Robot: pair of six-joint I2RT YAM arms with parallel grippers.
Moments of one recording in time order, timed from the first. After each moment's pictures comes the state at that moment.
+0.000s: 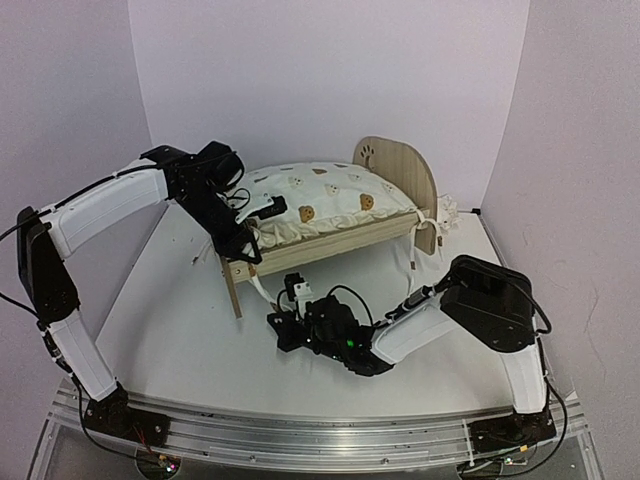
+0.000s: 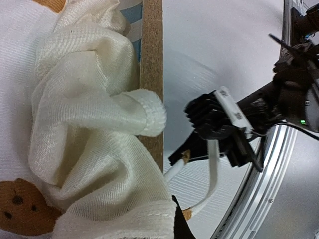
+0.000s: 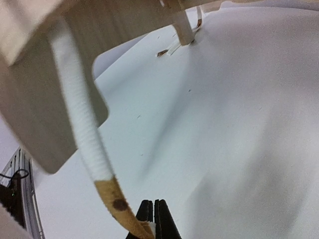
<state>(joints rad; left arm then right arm) -0.63 1.70 1.69 -1.11 0.38 0.42 1.14 2.19 1.11 0.79 0.19 0.55</state>
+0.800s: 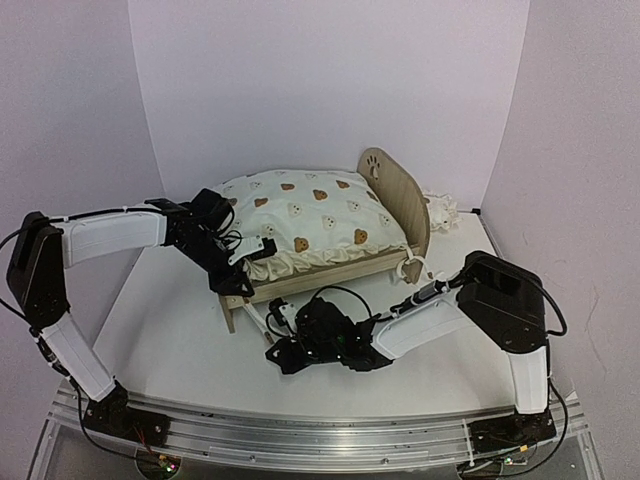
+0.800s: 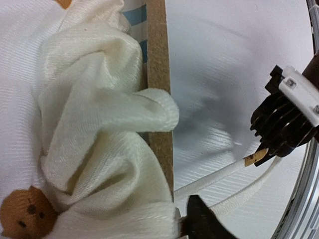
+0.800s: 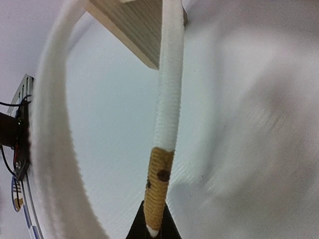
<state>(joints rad) -0.56 1.63 1.22 -0.69 0.35 0.63 1.17 2.12 1.15 0.34 -0.11 0.60</state>
